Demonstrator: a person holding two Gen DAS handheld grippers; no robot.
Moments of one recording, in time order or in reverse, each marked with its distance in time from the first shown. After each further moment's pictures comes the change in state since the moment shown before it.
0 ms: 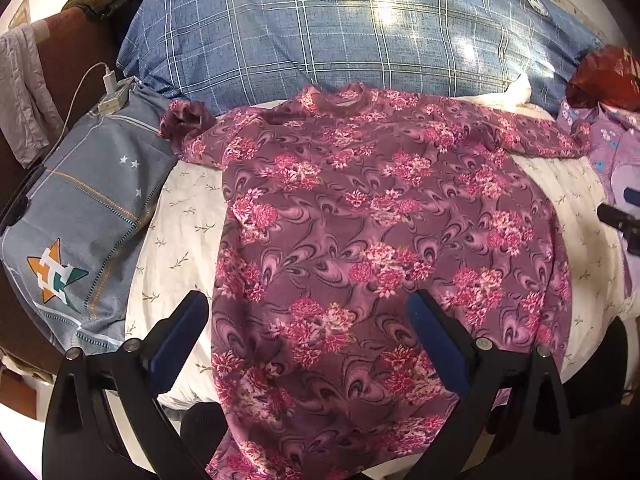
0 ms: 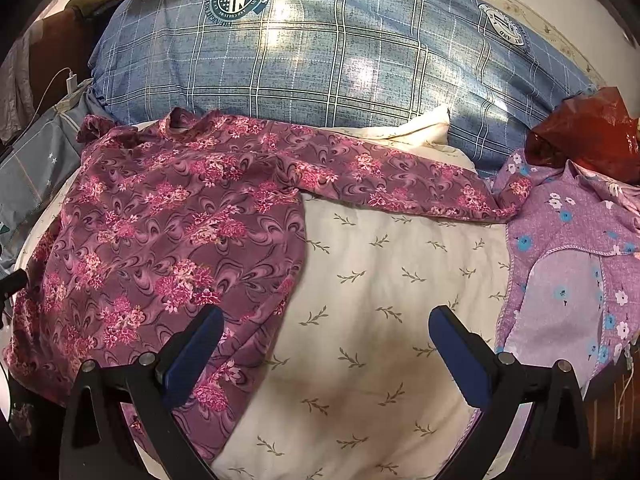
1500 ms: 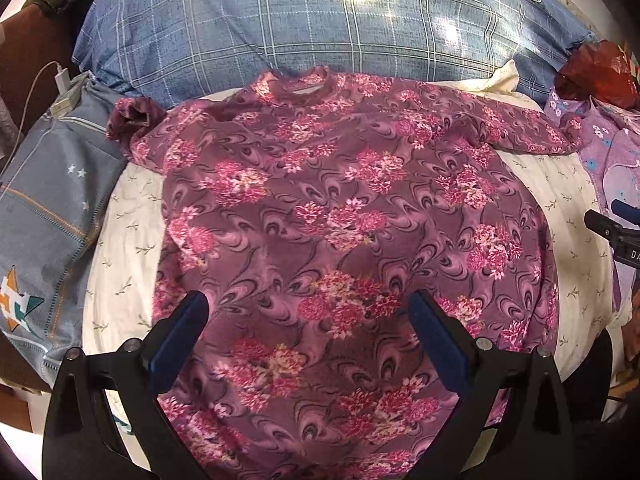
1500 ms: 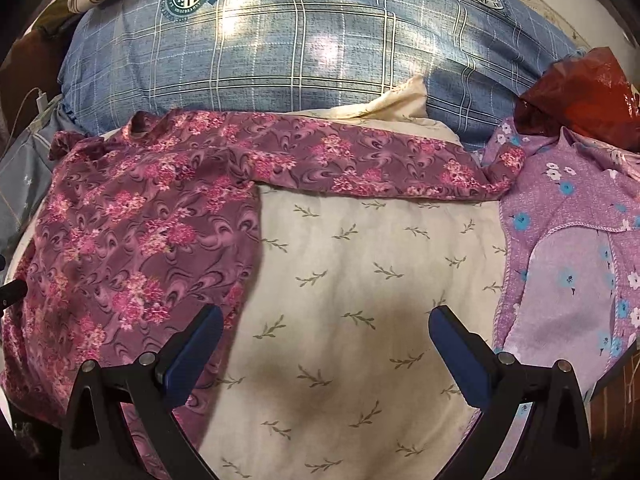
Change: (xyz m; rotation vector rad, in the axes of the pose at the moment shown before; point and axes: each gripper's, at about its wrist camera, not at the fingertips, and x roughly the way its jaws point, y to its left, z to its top) left arm 0.041 -0.031 0.032 0.036 0.087 -0.090; right arm 0.038 -0.039 0.004 0.088 0.052 -0.014
